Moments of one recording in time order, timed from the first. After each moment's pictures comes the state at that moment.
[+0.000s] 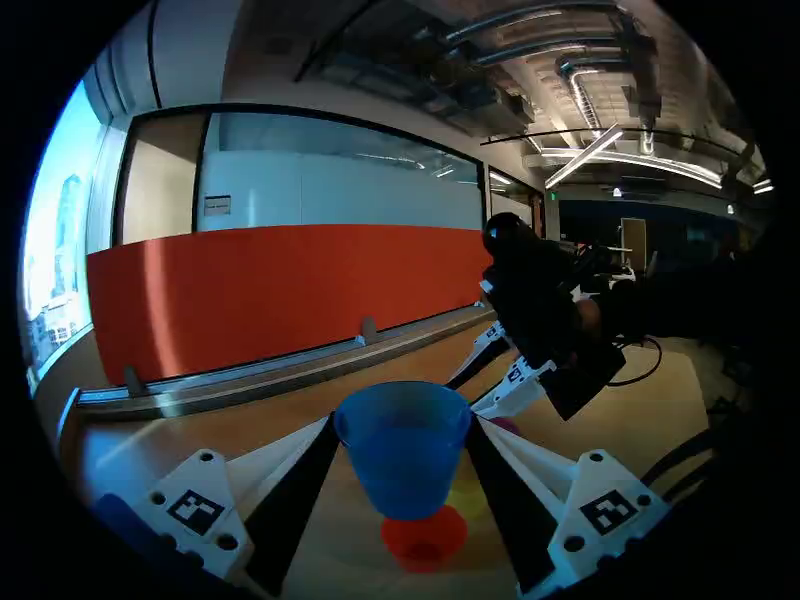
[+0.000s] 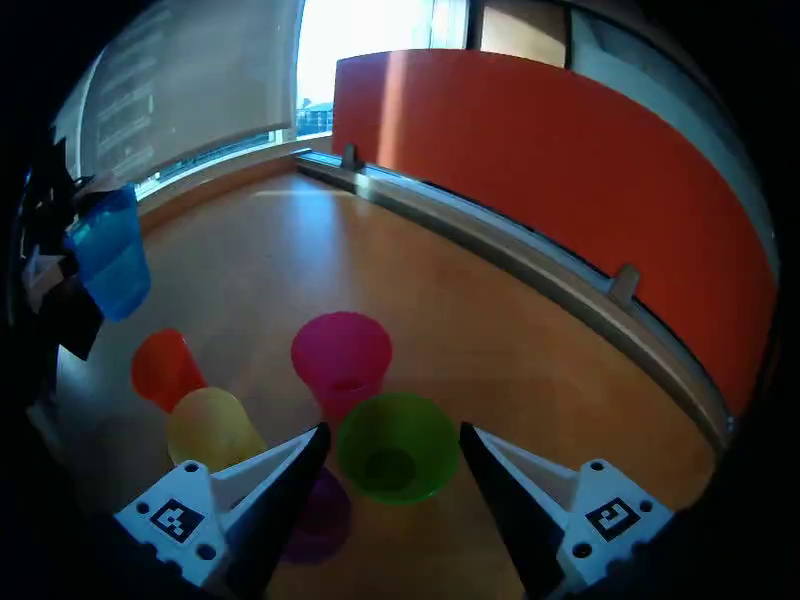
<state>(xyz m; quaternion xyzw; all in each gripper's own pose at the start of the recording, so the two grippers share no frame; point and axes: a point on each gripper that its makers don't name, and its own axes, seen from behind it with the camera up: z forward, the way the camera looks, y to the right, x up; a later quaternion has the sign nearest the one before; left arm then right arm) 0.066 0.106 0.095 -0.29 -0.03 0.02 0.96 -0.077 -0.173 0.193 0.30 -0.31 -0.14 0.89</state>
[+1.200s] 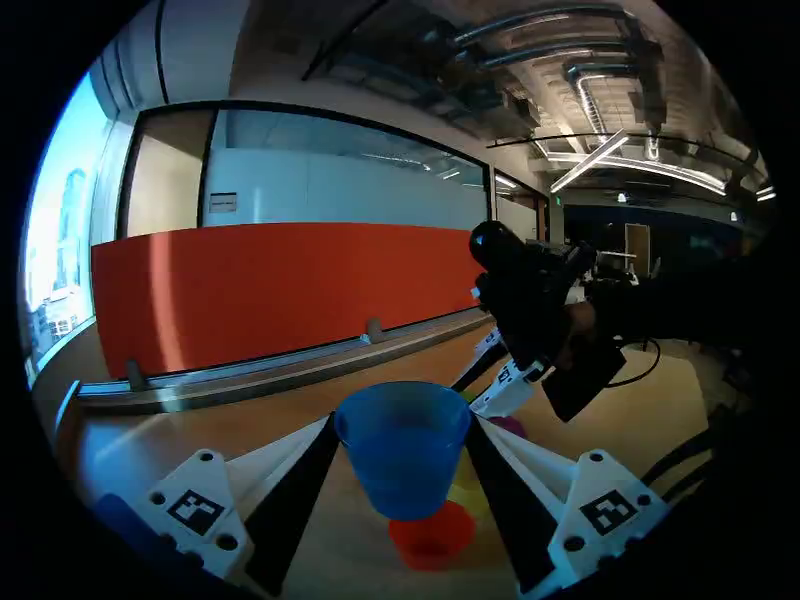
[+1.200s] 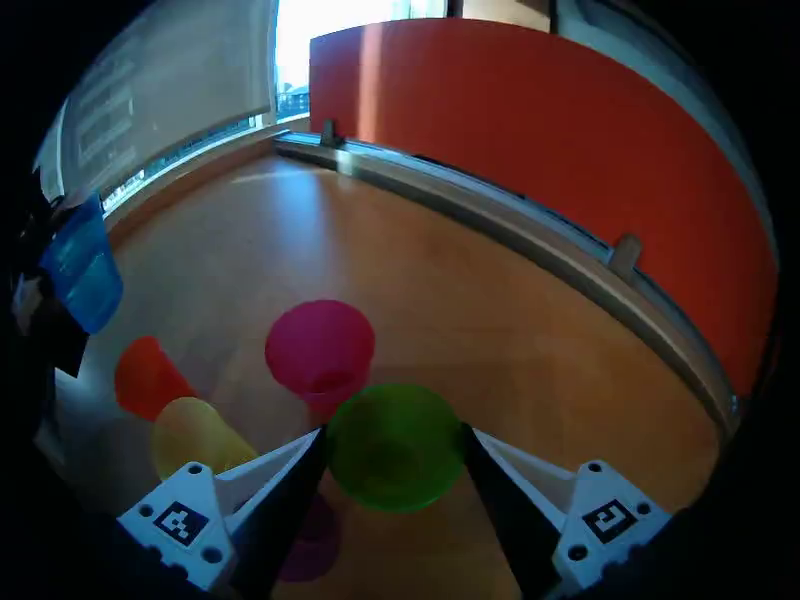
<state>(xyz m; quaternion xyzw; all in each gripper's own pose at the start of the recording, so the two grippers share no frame) 0.064 0.099 0.098 -0.28 -0.03 0.01 0.96 -0.086 -0.169 0.199 0.27 -0.36 -0.12 0.89</state>
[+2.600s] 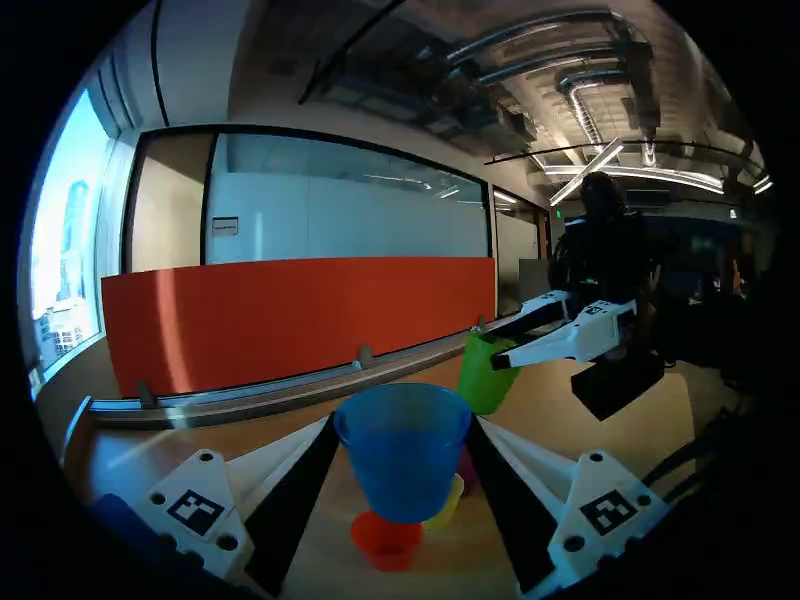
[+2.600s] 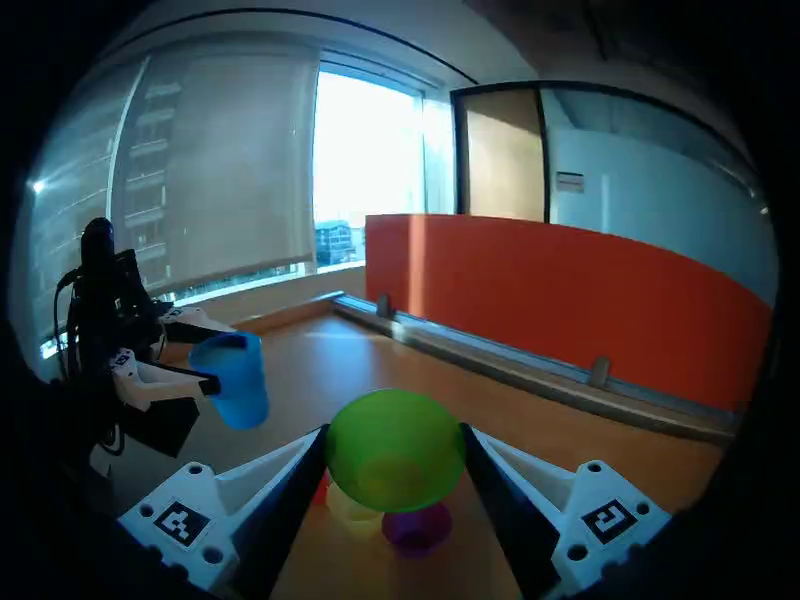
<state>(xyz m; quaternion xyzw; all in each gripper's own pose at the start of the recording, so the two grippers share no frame) 0.110 0.120 0.035 -0.27 0.00 0.01 0.96 0.087 -0.204 0.074 0.32 -0.11 -0.03 0.94</state>
